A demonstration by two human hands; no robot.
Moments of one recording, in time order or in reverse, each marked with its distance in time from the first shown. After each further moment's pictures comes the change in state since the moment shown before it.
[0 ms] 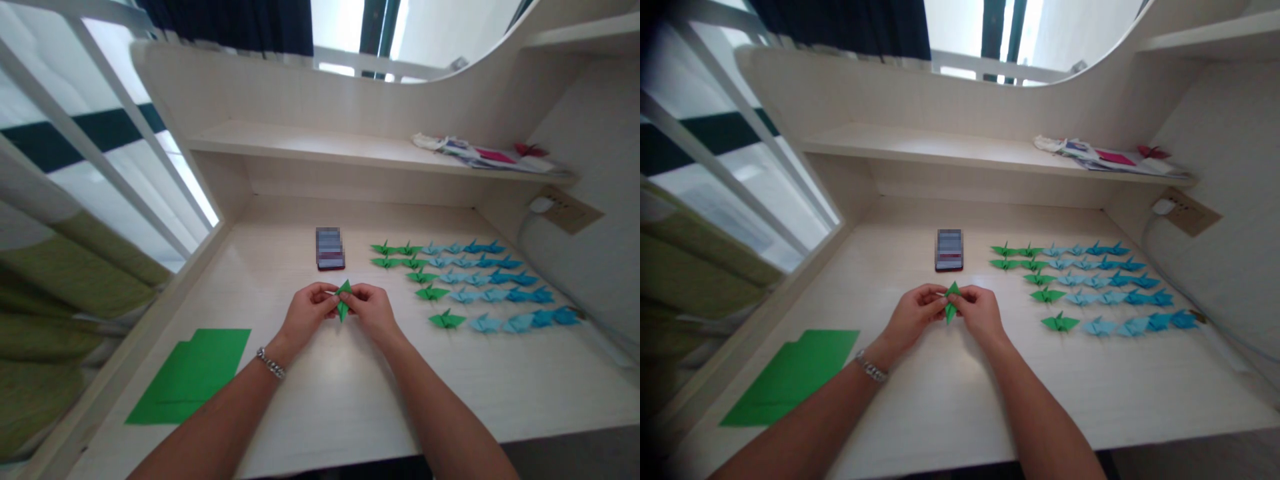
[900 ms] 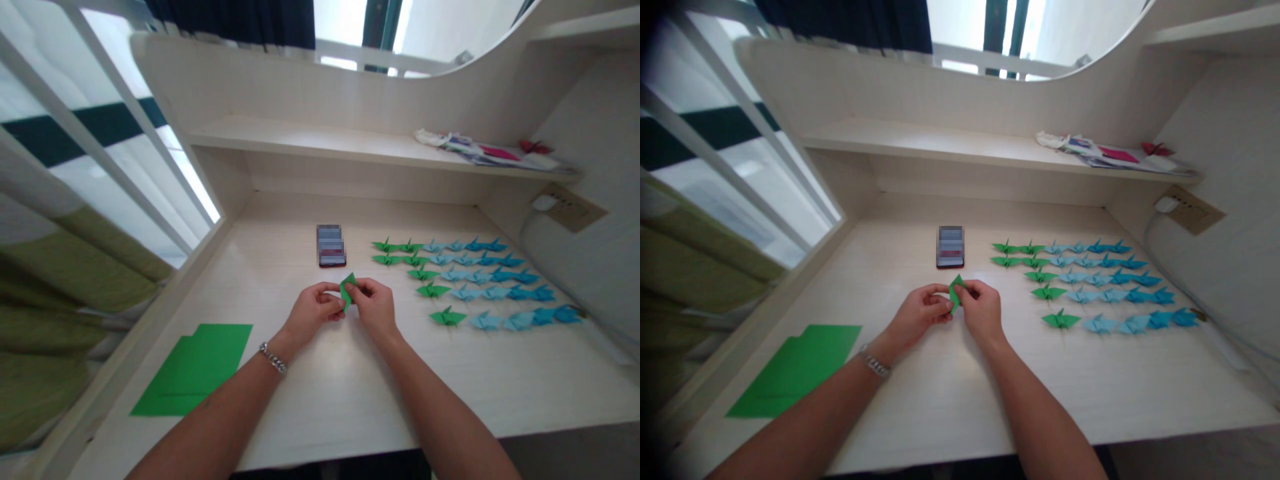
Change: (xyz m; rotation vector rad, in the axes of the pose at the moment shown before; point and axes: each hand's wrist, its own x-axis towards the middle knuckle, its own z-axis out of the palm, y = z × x) left_hand -0.006 0.005 0.004 -0.025 -0.093 -0.126; right_hand -0.006 -0.012 0.007 -0.146 0.201 -0.145
